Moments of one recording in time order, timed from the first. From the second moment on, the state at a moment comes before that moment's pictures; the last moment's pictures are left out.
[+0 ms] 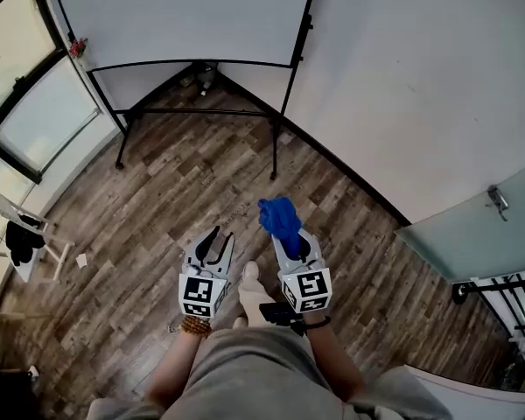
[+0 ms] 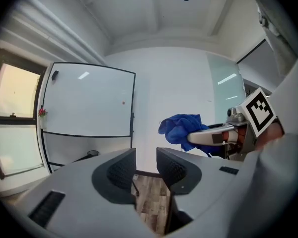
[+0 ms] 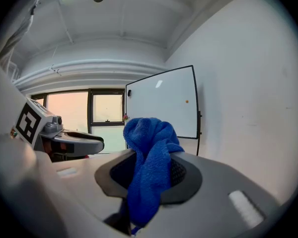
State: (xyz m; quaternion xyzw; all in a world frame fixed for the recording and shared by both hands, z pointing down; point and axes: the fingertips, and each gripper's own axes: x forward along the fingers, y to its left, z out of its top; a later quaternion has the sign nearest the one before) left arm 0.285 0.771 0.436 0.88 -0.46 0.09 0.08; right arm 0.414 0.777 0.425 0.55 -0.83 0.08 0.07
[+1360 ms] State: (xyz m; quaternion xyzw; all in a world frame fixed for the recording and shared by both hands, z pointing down) left arm 0.381 0.443 0.461 0.89 -0.43 0.11 0.12; right arm 0.553 0.471 0.498 0.60 -0.77 0.17 0.10
